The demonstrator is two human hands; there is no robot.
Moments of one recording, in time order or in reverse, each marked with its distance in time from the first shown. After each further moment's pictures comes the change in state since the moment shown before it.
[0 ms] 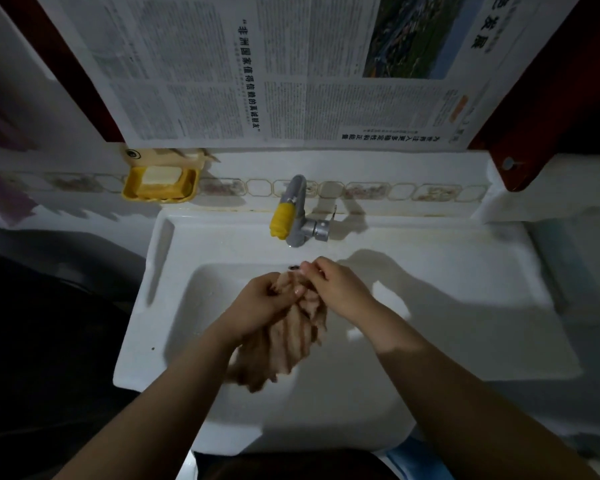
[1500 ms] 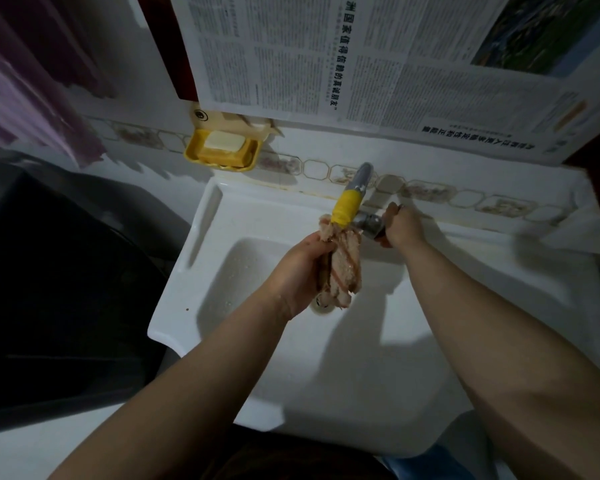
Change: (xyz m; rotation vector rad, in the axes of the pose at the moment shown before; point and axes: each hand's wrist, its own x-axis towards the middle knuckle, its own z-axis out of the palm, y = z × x) left_hand 0.008 0.024 -0.003 -0.798 -0.020 -0.059; right_hand 0.109 -0.005 -0.033 0.256 0.226 0.380
